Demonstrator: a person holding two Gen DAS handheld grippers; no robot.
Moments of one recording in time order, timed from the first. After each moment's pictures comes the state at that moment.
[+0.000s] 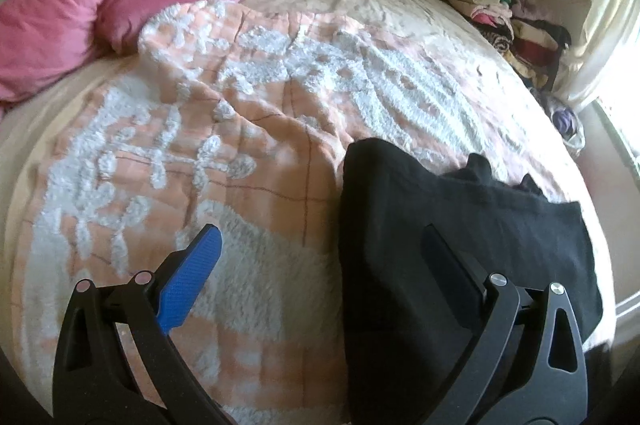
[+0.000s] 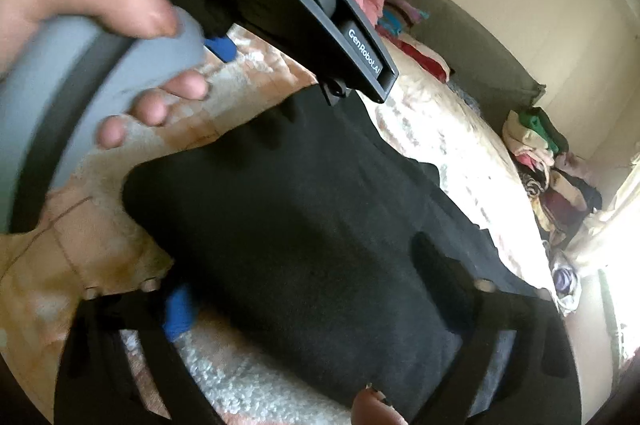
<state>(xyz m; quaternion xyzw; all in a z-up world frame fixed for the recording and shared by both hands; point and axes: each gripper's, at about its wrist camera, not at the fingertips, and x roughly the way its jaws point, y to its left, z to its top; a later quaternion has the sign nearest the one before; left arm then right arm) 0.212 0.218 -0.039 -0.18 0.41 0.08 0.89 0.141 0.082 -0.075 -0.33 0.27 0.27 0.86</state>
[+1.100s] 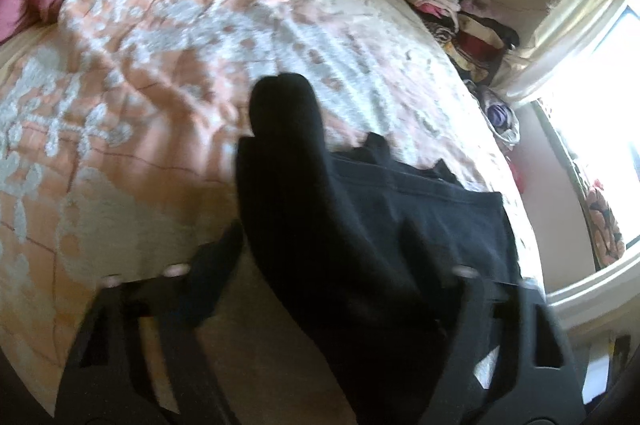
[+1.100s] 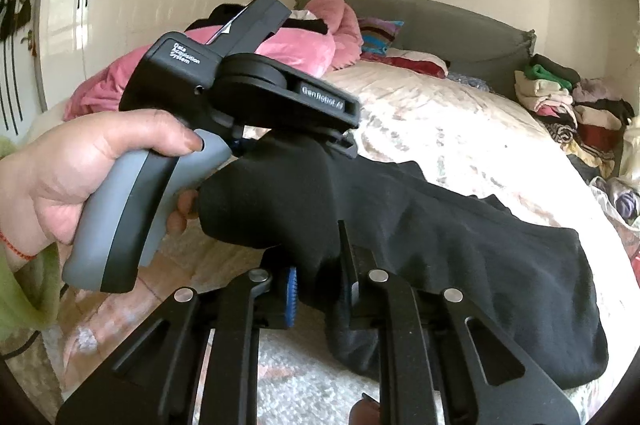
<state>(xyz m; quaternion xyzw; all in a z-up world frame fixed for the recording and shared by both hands) 0.223 0.170 -0.029 -0.25 0.42 -0.05 0.87 0.129 0.002 -0.025 -0.12 0.26 0.32 0.90</state>
